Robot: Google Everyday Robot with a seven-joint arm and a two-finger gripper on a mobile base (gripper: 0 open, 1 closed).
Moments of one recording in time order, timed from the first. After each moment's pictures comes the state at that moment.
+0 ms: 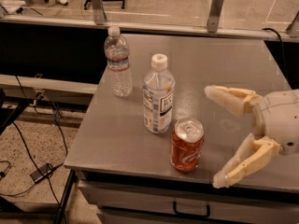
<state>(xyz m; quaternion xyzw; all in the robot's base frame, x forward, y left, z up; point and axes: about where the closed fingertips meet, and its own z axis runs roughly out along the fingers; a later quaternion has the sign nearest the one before) 0.355 -0.103 0.939 -0.54 0.61 0.36 0.45</state>
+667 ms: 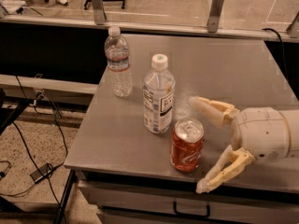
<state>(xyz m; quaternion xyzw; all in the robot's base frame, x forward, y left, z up) 0.362 -0.081 0.906 -0.54 0.56 0.41 0.48</state>
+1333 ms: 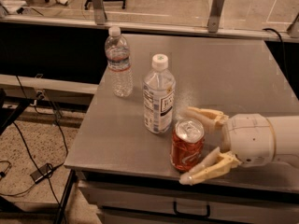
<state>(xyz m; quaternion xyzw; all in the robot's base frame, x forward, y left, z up) 0.369 -0.071 0.882 -0.54 0.55 0.40 0.49</state>
